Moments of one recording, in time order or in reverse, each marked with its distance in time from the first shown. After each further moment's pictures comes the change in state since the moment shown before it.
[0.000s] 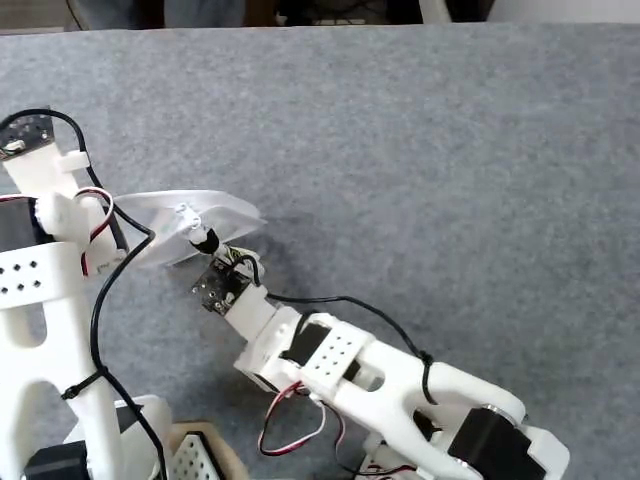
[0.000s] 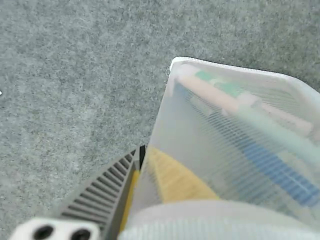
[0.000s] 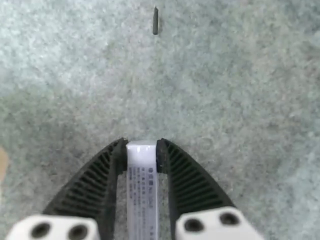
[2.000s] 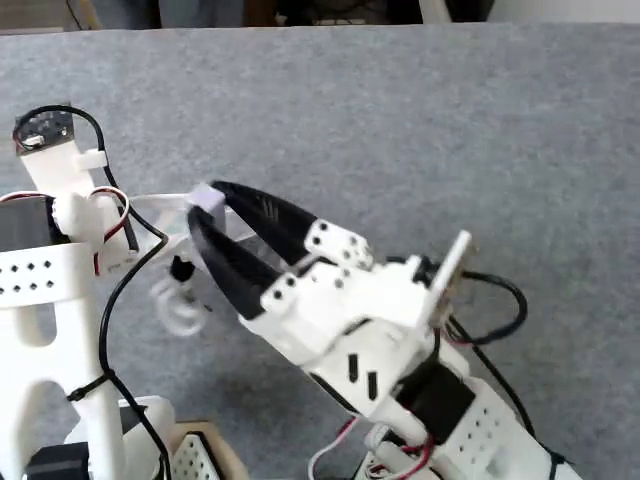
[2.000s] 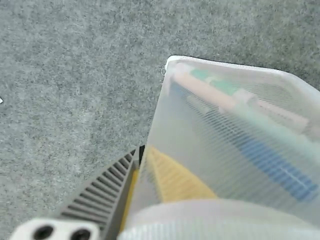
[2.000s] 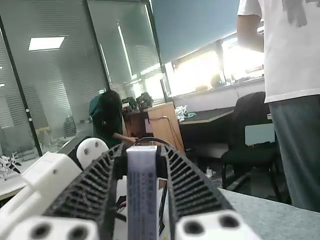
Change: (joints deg) left arm 4.1 0.0 0.0 0.0 0.0; right arm 2.8 -48.2 -13.6 -25.2 -17.7
